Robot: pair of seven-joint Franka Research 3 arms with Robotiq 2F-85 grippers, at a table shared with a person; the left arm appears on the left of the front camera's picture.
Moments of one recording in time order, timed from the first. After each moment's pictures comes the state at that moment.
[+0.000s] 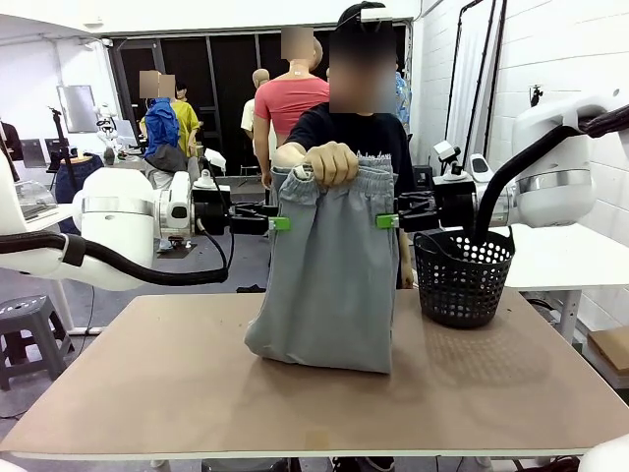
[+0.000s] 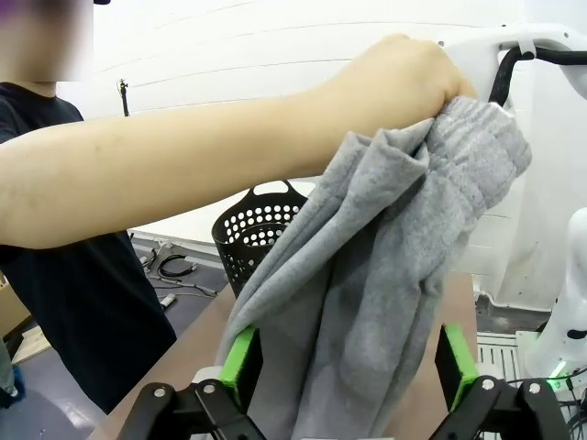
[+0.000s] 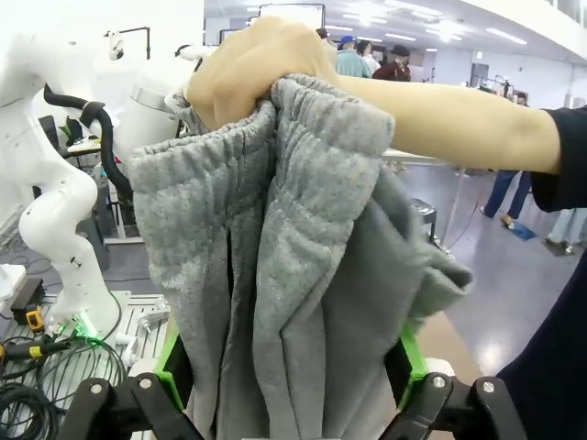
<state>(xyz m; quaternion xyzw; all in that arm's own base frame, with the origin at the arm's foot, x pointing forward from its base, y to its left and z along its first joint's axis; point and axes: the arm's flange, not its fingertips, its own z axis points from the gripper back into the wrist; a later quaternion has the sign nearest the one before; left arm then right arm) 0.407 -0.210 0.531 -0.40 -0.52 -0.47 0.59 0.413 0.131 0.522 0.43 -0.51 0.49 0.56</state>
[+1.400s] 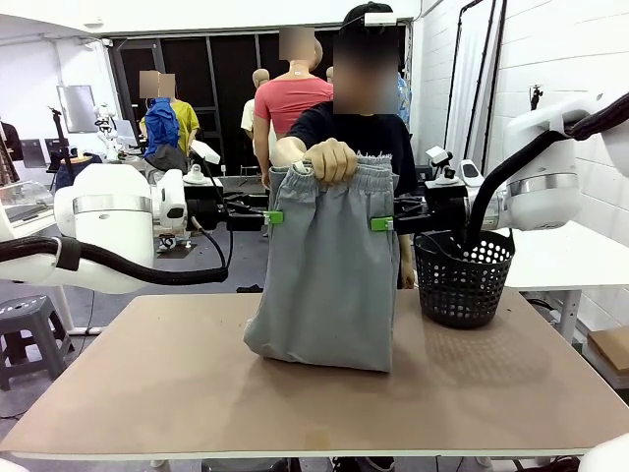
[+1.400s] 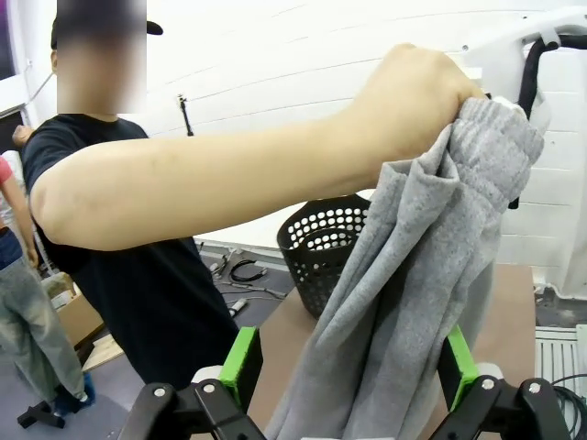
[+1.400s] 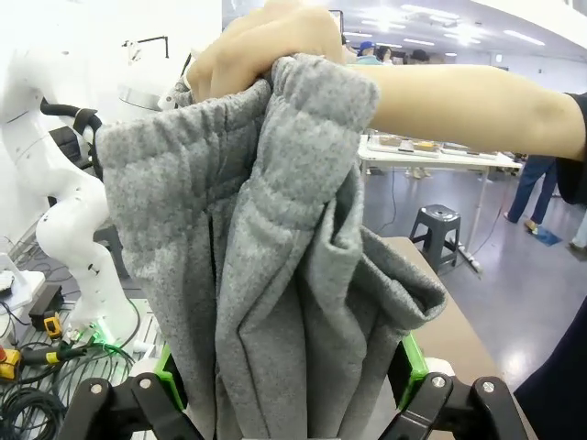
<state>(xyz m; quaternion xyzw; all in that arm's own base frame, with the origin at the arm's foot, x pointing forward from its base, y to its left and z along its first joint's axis) 0.388 -0.201 0.545 -0.32 -0.58 -0.45 0.60 0.425 0.143 0.512 0.47 -0.49 0.49 0.55</state>
